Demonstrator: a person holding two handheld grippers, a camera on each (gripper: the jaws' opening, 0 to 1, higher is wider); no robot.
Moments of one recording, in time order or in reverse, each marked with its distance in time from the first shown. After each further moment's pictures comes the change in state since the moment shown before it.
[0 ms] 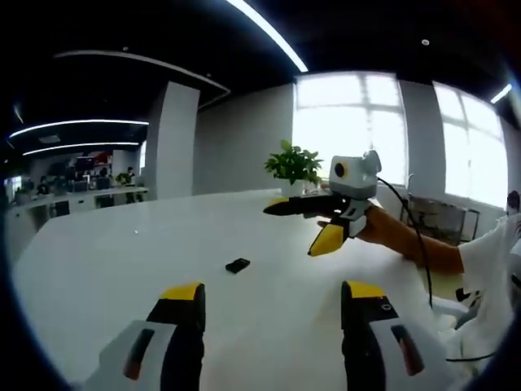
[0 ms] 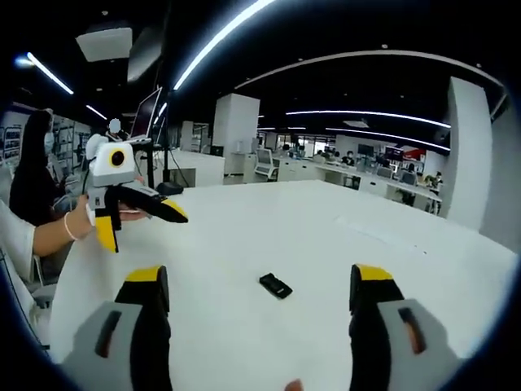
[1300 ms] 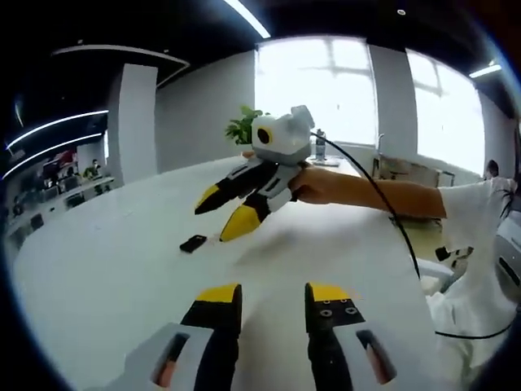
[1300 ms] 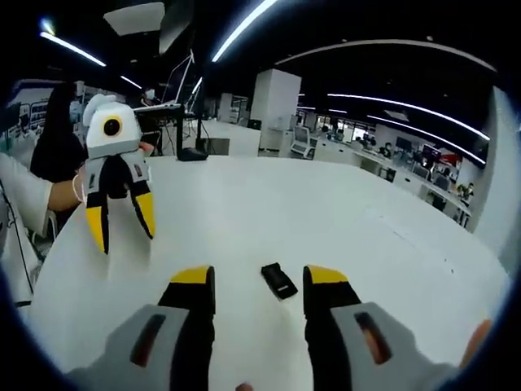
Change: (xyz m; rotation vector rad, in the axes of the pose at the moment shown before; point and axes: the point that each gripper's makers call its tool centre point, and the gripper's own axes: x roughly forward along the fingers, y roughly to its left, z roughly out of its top) left arm 0.018 -0.037 -0.030 0.110 0.208 -0.156; right arm 0.040 0.001 -0.016 -0.120 0.102 0.212
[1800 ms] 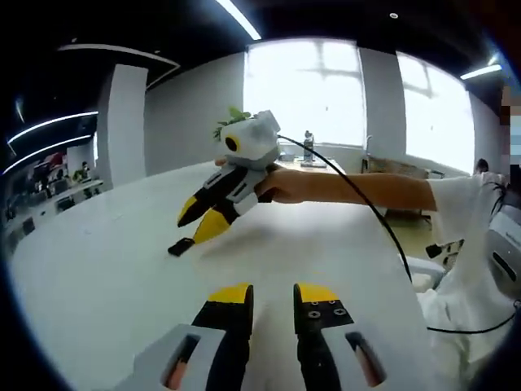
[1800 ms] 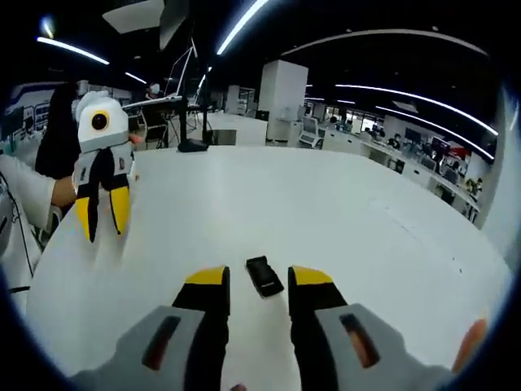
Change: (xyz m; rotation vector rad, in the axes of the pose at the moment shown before) left arm 0.002 -0.011 -0.003 0.039 0.023 -0.029; right arm 0.010 -0.015 -0.016 0.001 0.067 0.057
